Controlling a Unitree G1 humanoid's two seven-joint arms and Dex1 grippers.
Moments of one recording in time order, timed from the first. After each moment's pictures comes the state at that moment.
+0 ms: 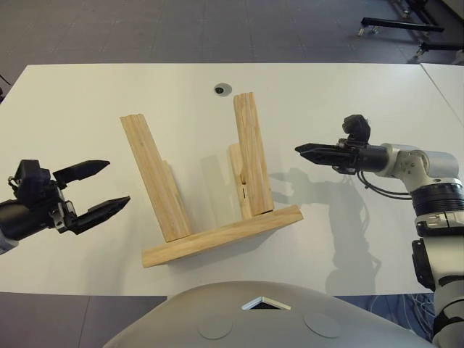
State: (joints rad) left arm 0.47 0.85 0.60 -0.37 -0.83 0.48 -1.14; right arm -0.47 -0.74 0.13 0.54 0.67 0.65 1.51
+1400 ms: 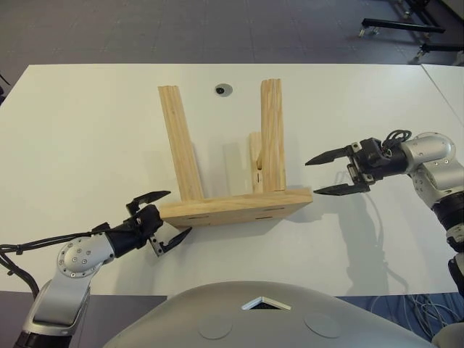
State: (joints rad) left arm 0.51 0.63 -0.02 -0.46 -0.06 0.08 -0.77; right arm -0.46 -0.98 0.53 0.52 0.79 -0.32 1.61
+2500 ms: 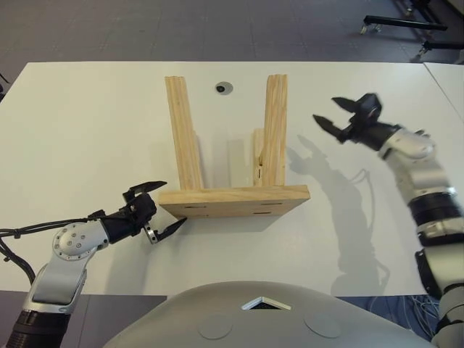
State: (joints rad) left arm 0.41 0.66 0.01 -0.33 -0.12 0.03 -0.84; right arm -0.33 -0.69 0.26 0.45 0.39 -0.17 0.49
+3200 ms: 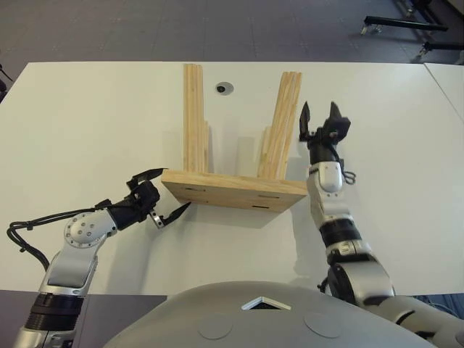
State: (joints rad) left arm 0.31 0.60 -0.03 -0.23 -0.11 -0.04 -0.78; right arm -0.14 -0.18 0.04 0.44 0.24 -0.50 0.07
